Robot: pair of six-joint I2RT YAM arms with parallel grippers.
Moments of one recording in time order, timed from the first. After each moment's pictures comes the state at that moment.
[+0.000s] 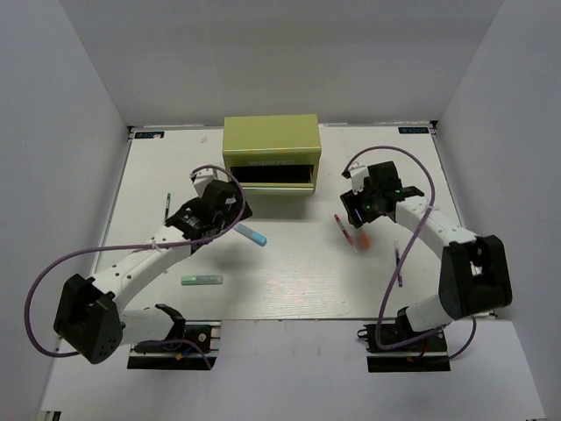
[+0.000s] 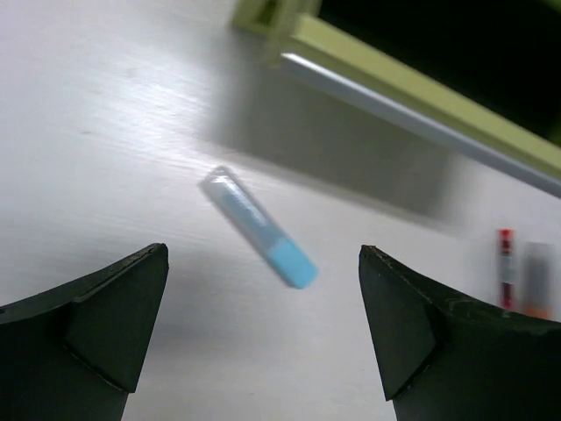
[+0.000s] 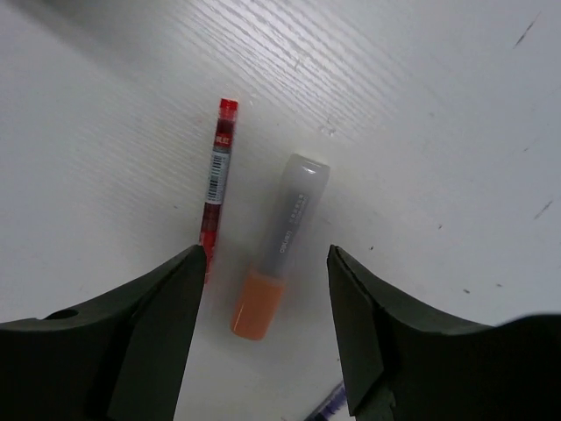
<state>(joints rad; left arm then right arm) -0.61 1.21 0.86 -0.37 -0.41 -0.82 0.29 1.44 0.95 -0.45 -0.17 -0.32</state>
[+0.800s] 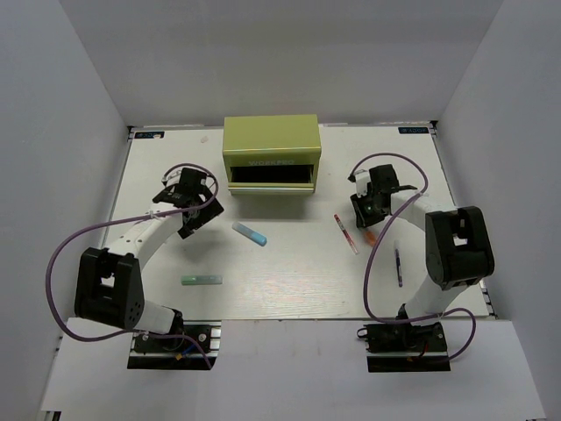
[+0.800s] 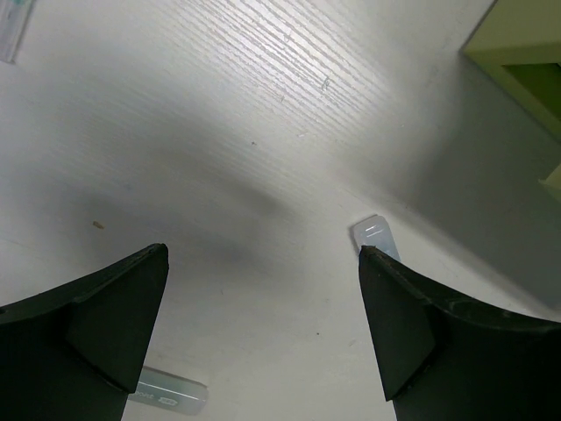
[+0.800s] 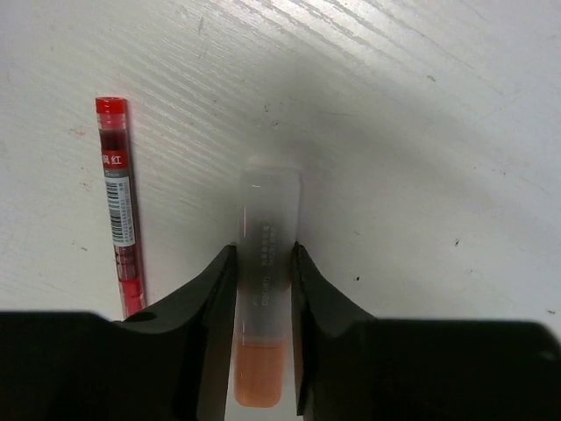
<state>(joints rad) -0.26 1.42 0.94 -0.58 -0.27 -0.80 0.21 1.69 0.96 -0.37 -0.15 -0.25</state>
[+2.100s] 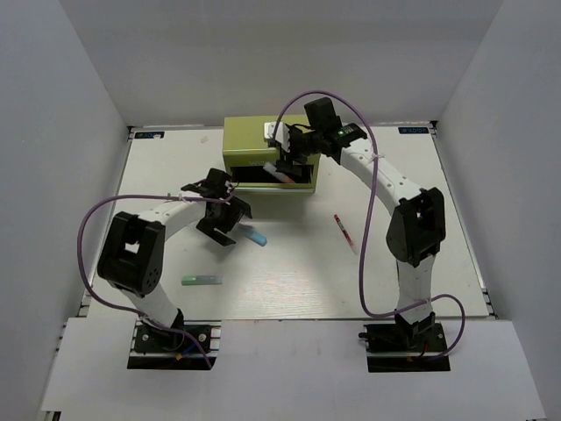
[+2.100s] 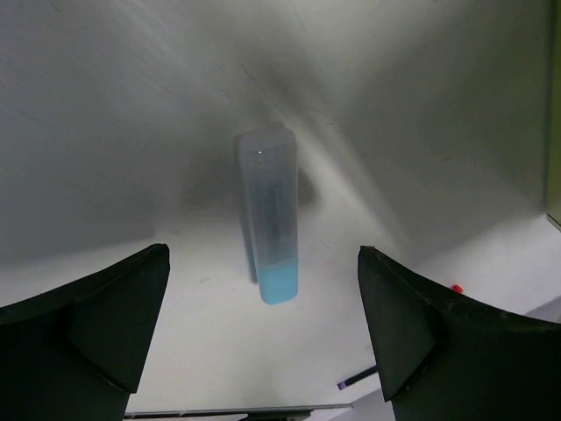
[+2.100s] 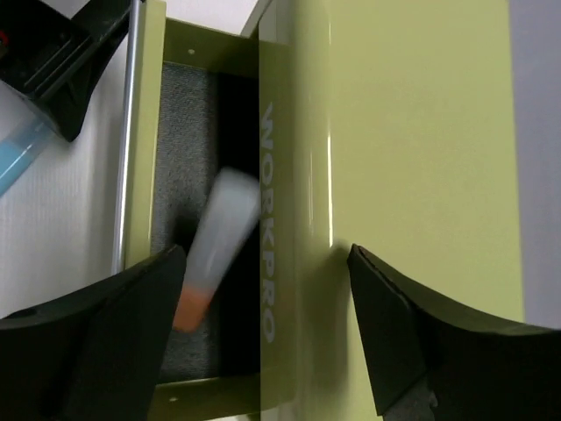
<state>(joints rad) -0.36 1.66 1.02 -0.58 0.06 -1.31 0.54 2.00 1.91 -0.60 -0.66 -0.99</state>
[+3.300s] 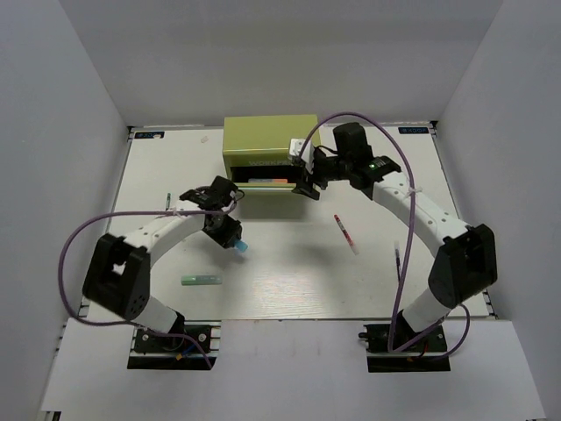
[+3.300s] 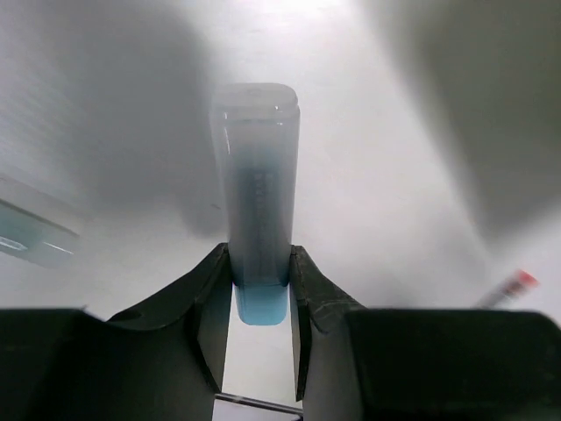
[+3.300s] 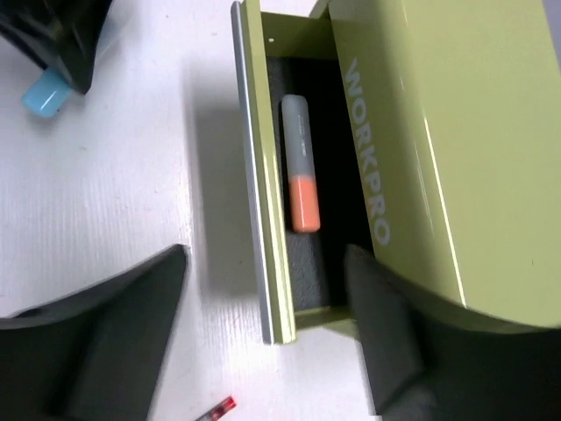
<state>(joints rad) -0.47 1.55 0.99 -0.80 -0.09 -1.35 0.53 1.60 1.40 -0.39 -0.66 -0.79</state>
